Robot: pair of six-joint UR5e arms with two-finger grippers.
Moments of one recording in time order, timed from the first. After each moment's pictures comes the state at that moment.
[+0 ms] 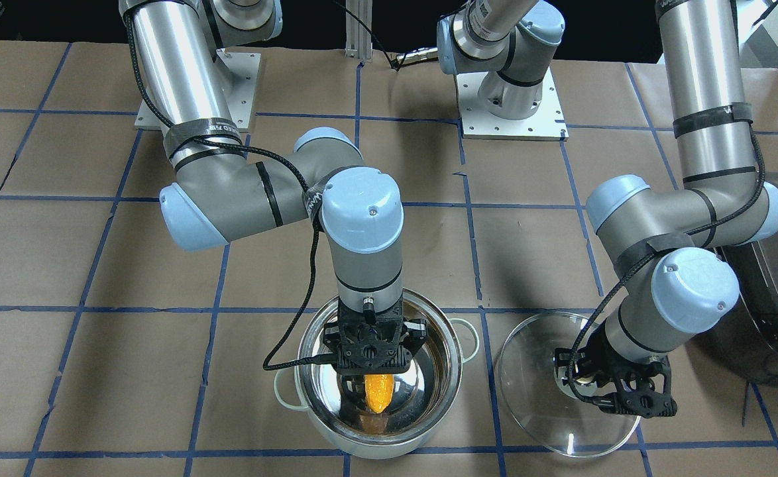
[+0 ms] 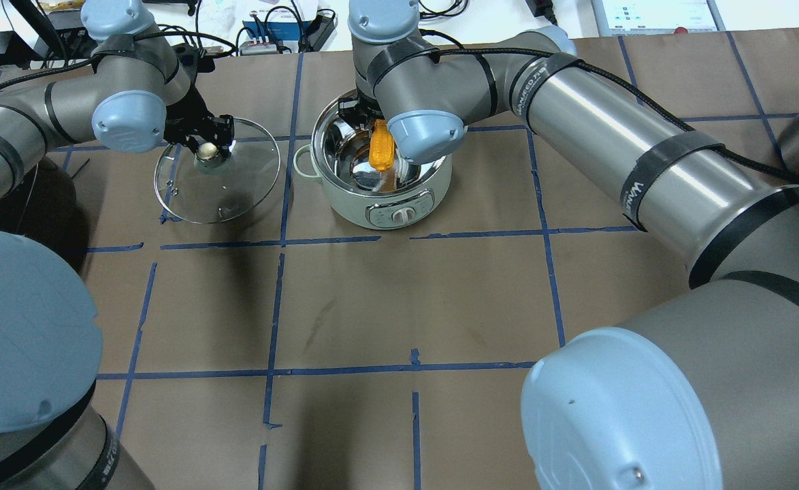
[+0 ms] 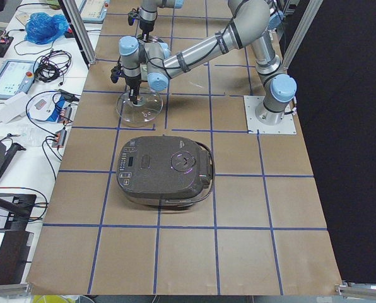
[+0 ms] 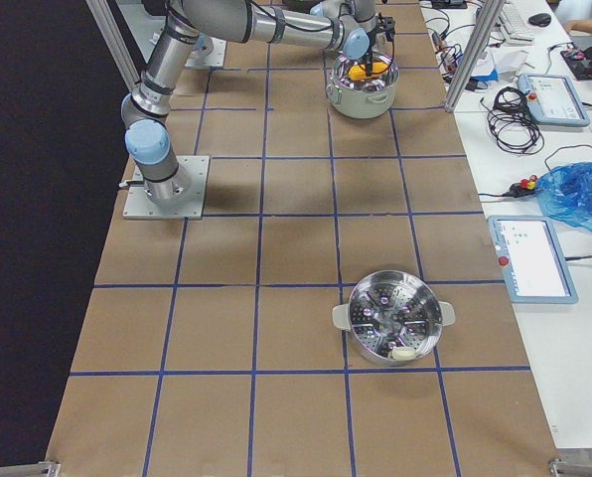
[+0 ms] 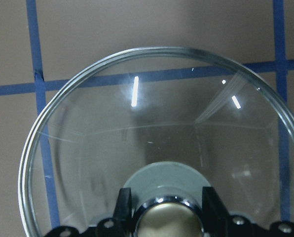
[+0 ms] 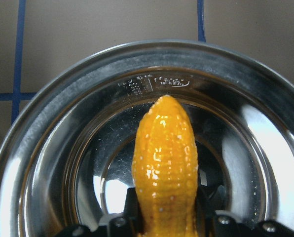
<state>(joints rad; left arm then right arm) -1.41 -2.12 -1.50 -1.01 1.60 0.23 1.95 -0.92 1.28 -2.20 -1.58 0.38</state>
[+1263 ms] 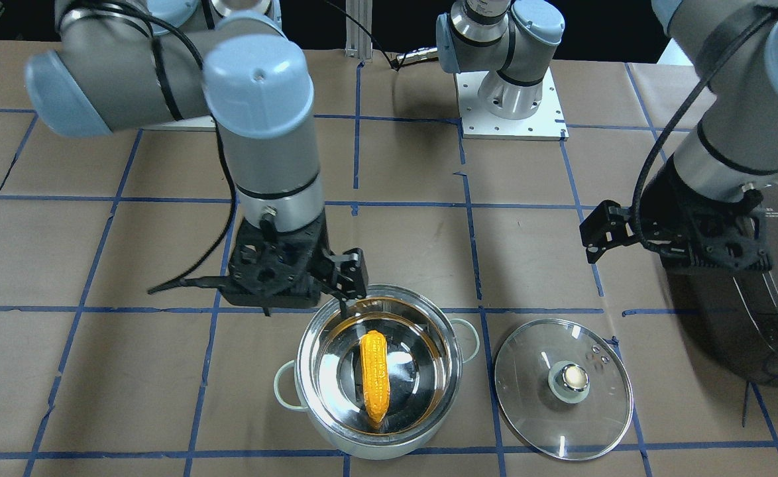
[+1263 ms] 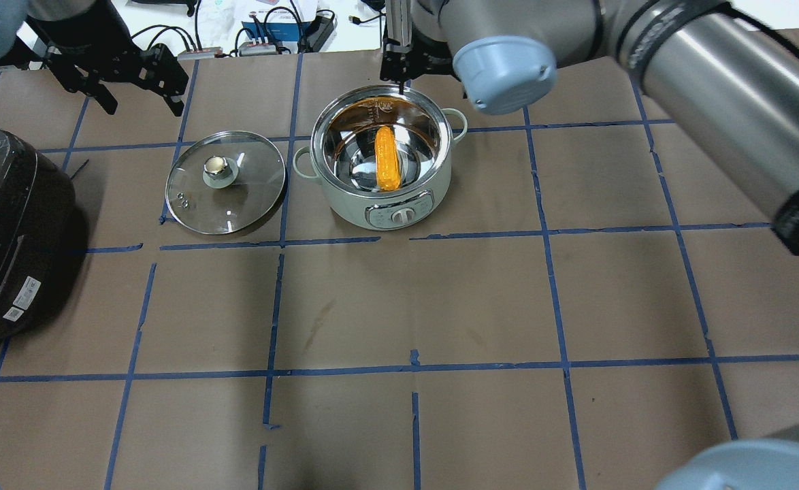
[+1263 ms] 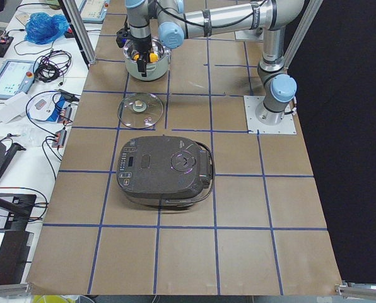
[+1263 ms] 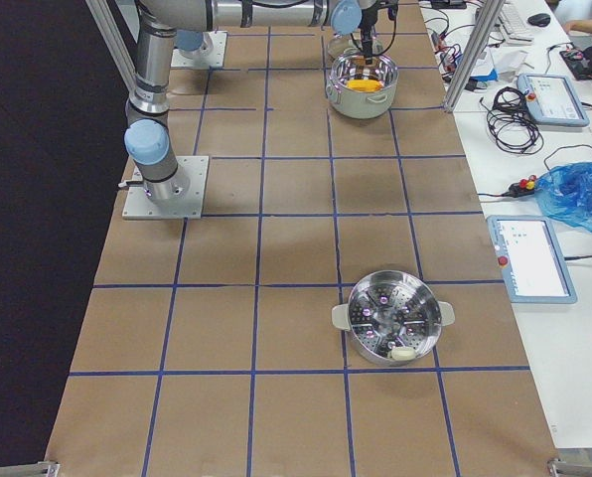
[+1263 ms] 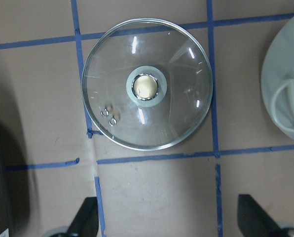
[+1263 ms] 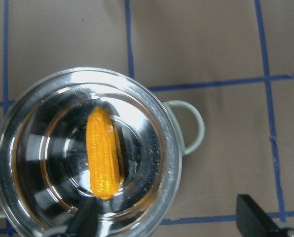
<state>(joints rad) -1.43 -1.78 -1.33 -1.58 1.61 0.20 1.82 -1.22 1.32 -1.90 -1.58 0.34</state>
